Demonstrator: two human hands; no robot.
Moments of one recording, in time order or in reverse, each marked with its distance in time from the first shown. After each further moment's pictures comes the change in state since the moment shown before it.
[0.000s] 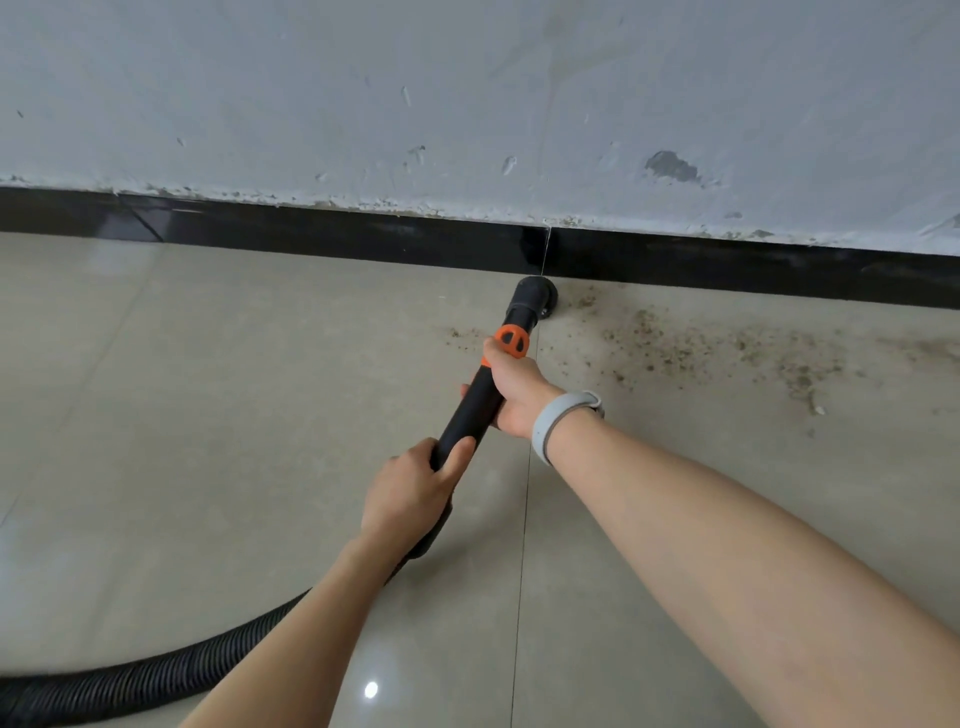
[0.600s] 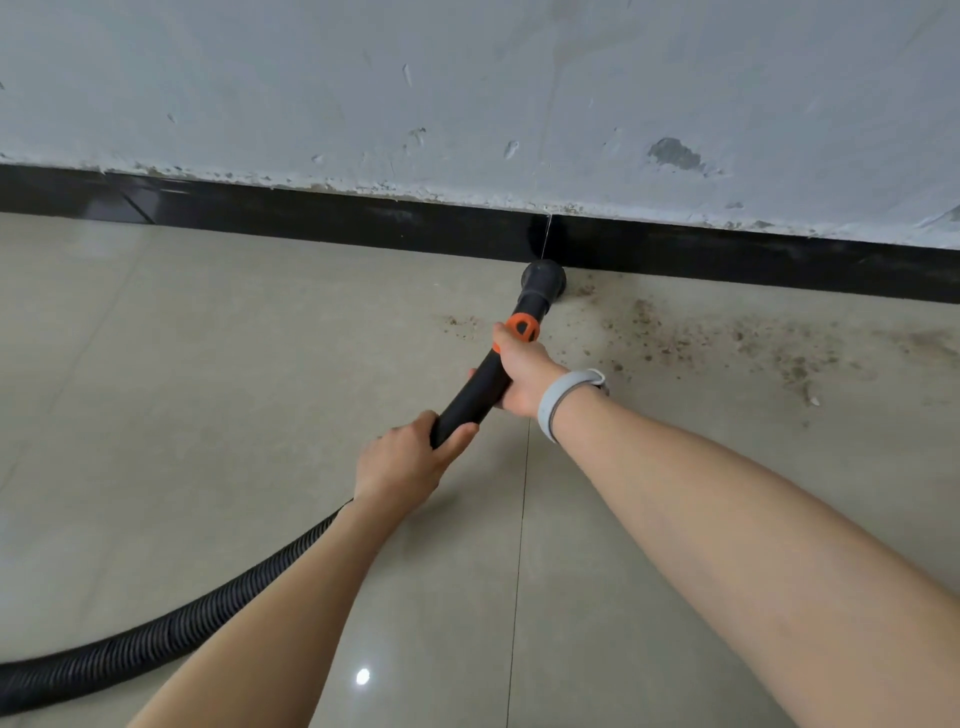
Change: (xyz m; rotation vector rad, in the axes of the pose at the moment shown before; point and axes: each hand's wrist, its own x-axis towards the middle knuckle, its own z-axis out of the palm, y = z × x) left_hand 0.011 0.004 -0.010 0.303 -0.047 0.062; right_hand 0.000 -0.007 -0.004 -0.010 0.043 -0.013
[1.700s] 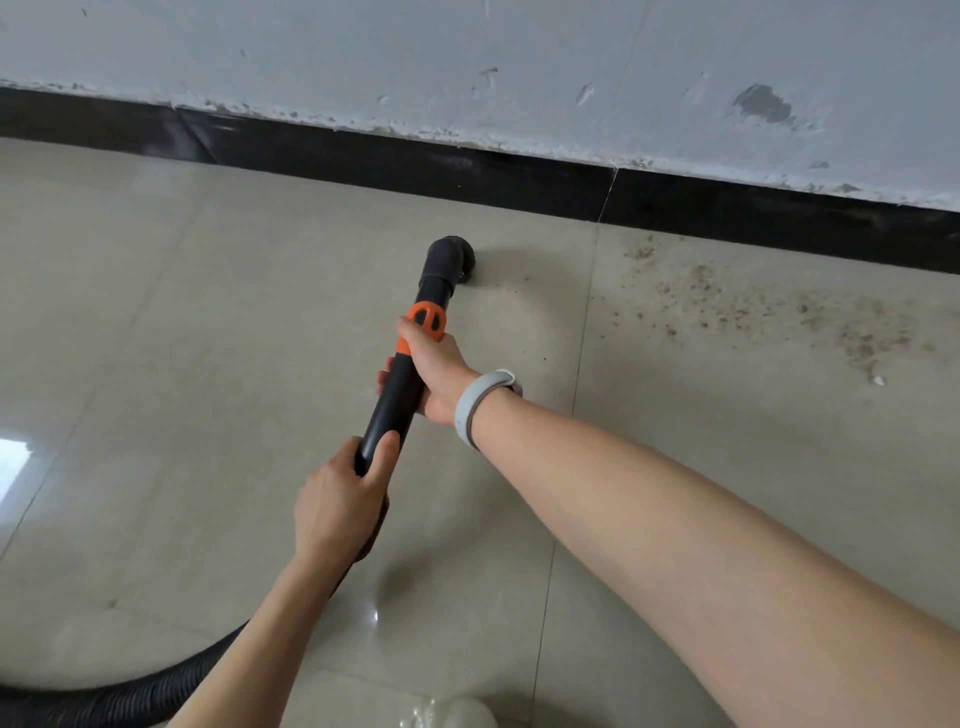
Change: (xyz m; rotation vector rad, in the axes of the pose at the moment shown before) left_hand -0.085 -0.093 0.004 -0.355 0.283 -0.327; right_hand -0.040 0.079 0.104 -0.098 -0.283 0.080
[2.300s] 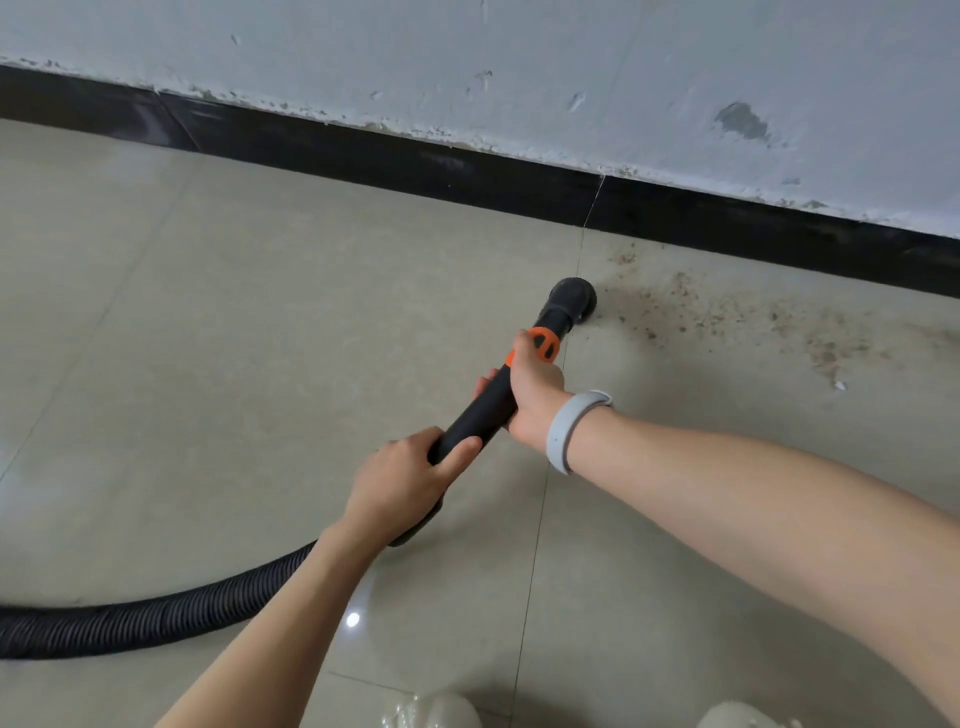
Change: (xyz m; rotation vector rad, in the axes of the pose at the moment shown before) left_hand -0.008 0.048 0.019 0.129 -0.340 0.225; right_hand -0.020 0.001 -0.084 0.206 0.382 -0.019
